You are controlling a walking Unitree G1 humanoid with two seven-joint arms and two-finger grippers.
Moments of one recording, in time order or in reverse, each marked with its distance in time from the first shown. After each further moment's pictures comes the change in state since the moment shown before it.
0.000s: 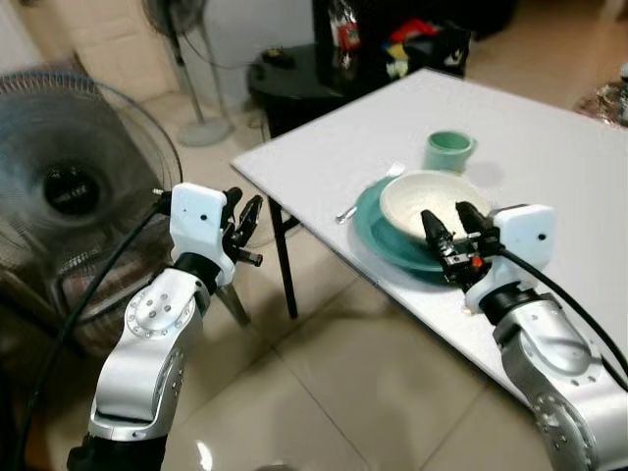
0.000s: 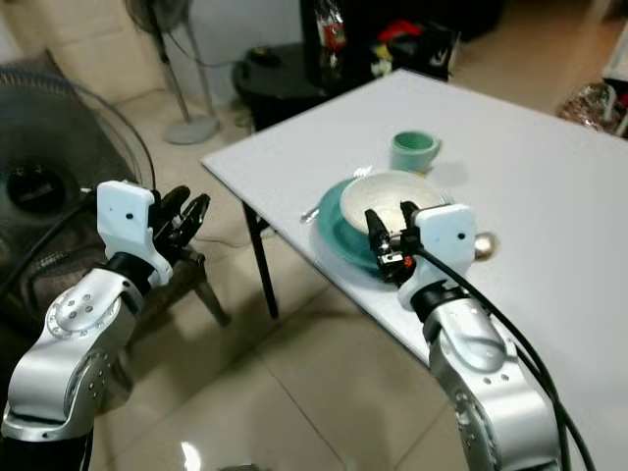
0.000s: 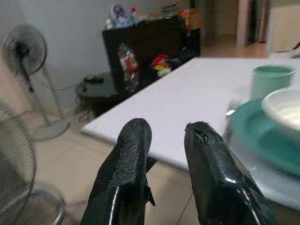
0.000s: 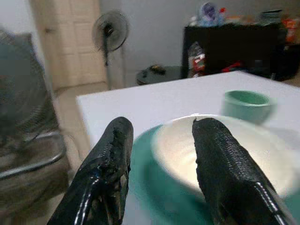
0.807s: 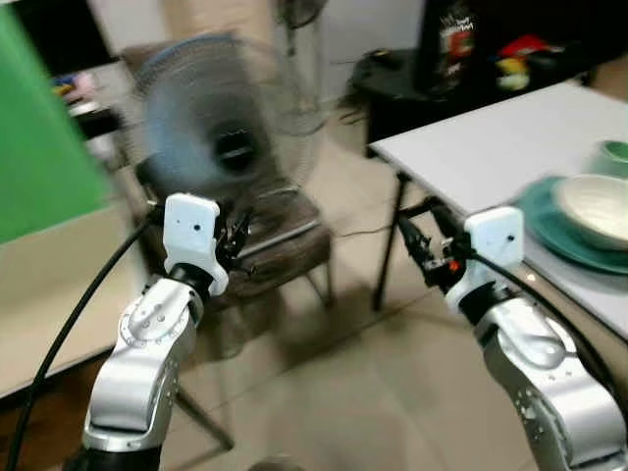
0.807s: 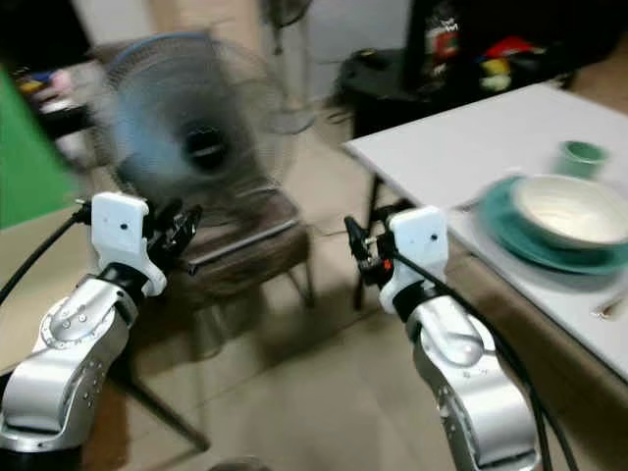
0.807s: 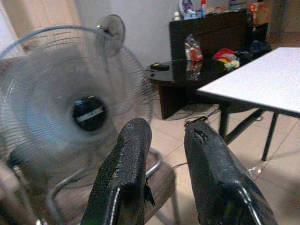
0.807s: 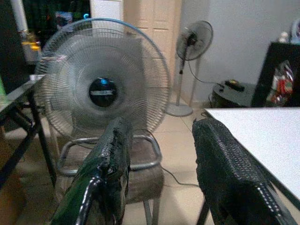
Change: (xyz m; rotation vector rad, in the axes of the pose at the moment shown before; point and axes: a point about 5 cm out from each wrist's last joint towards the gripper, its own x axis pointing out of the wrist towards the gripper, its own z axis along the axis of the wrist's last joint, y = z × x) left arm -0.001 -0.004 -0.001 -0.011 -0.001 -0.010; right arm 0.003 0.001 -0.003 -0.037 -0.008 0.028
